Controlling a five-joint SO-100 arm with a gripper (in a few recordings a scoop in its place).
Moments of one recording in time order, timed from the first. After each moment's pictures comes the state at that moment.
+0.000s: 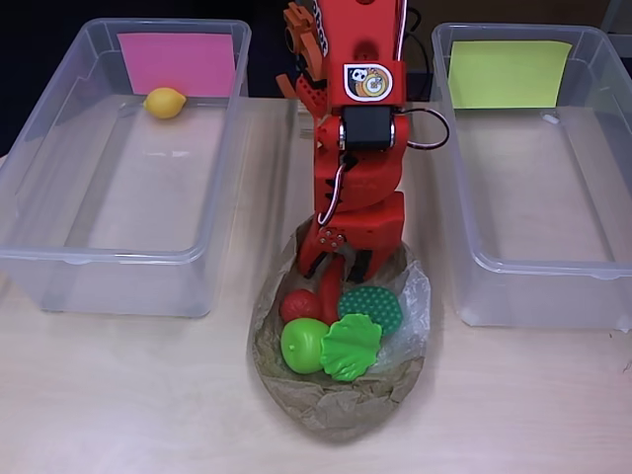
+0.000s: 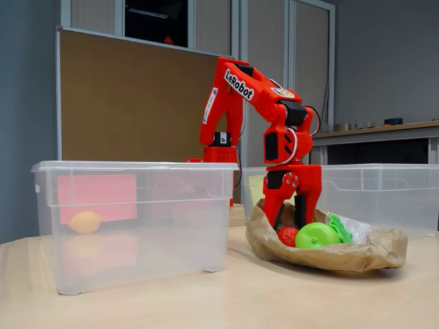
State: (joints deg) arm -6.8 71.6 109.9 50.8 90.5
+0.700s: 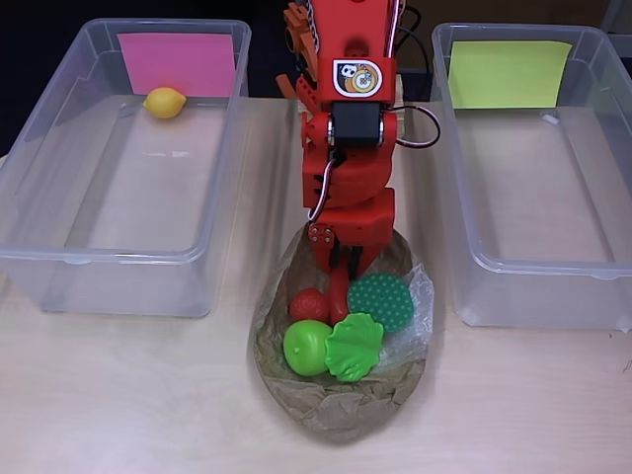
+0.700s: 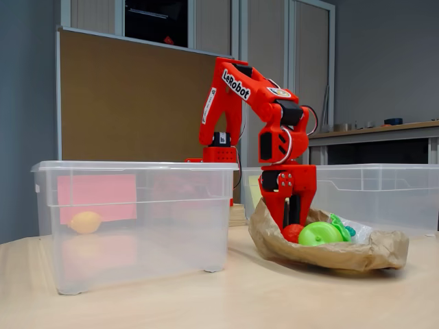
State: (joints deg) arm -5.4 73.0 109.1 54.3 88.6
